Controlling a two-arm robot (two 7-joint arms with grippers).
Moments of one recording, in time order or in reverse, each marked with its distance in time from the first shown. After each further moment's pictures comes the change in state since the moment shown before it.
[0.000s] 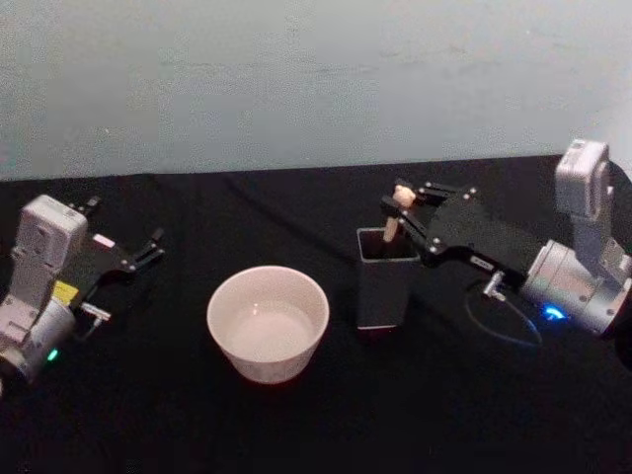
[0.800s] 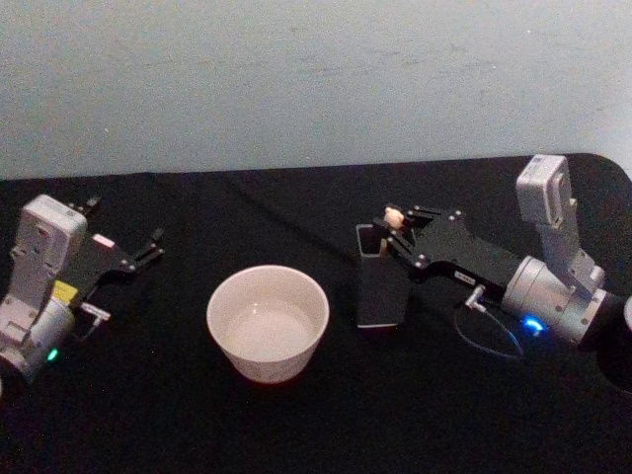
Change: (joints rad) left arm 0.000 0.000 0.000 0.000 0.000 0.000 0.000; right arm 0.017 -0.034 -0.029 0.070 -0.032 0.056 -0.046
